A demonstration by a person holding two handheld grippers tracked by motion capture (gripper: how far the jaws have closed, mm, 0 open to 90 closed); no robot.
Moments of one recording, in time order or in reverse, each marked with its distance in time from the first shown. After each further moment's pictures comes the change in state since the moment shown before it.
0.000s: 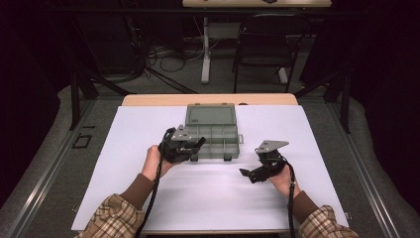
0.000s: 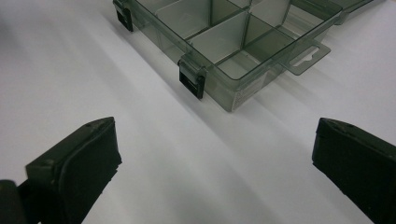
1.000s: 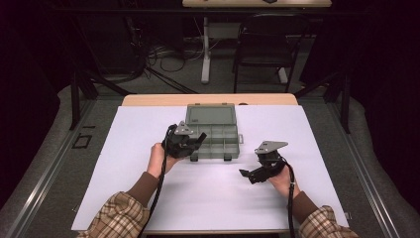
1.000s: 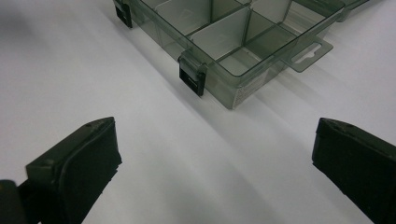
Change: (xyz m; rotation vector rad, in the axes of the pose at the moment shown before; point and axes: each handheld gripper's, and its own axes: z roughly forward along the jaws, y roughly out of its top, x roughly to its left) left arm 0.011 0.002 0.019 0.002 0.027 -0.079; right arm 0.002 -0.001 0.001 0.010 -0.006 -0.005
